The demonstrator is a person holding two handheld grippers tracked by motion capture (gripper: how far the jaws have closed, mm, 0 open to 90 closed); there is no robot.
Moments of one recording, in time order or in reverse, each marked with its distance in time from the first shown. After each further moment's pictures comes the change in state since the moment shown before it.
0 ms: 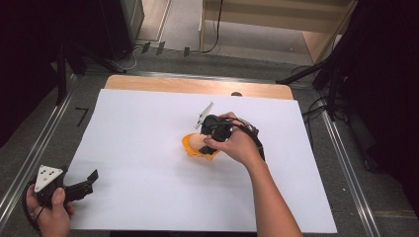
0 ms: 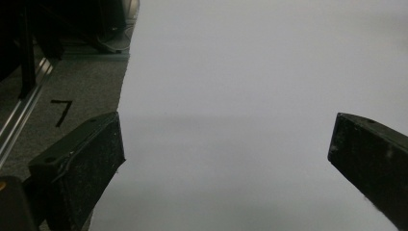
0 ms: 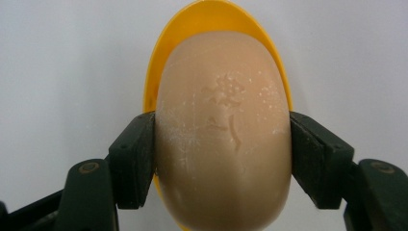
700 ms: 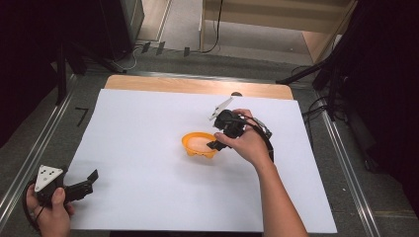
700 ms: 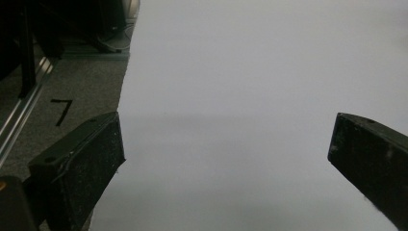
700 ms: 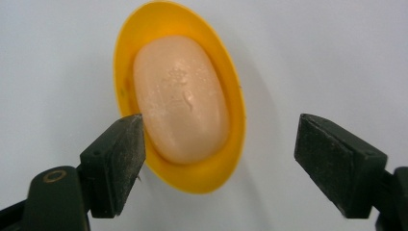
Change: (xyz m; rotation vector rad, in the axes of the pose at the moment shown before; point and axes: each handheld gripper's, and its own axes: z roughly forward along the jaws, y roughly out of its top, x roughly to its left) left arm 0.000 0.000 0.000 0.001 0.003 0.001; right arm -0.011 -0.028 -0.025 -0.113 -0.082 0.171
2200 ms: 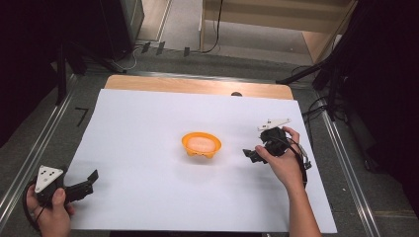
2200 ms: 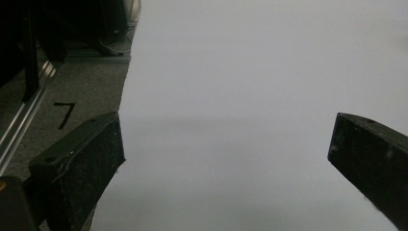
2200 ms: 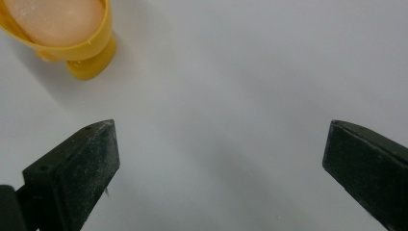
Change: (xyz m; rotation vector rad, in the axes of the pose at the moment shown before) left arm -0.001 -0.001 -0.001 -0.011 0.007 0.010; right arm -0.014 -0.124 -0.038 -0.161 -0.238 0.326
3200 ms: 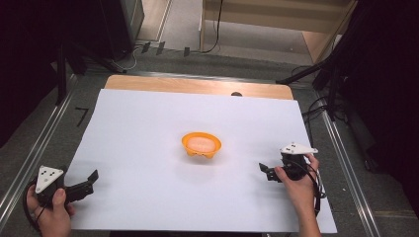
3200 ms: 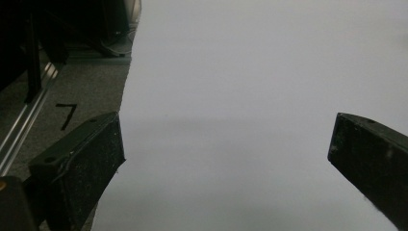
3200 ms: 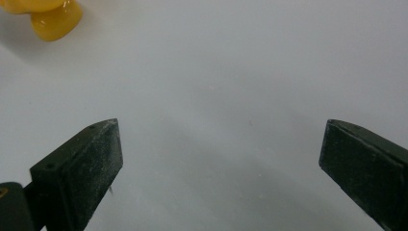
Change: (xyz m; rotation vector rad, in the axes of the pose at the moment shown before) left arm -0.001 0.000 0.000 -0.002 0.004 0.004; right arm -0.008 -0.086 -0.016 -0.161 -0.073 0.128
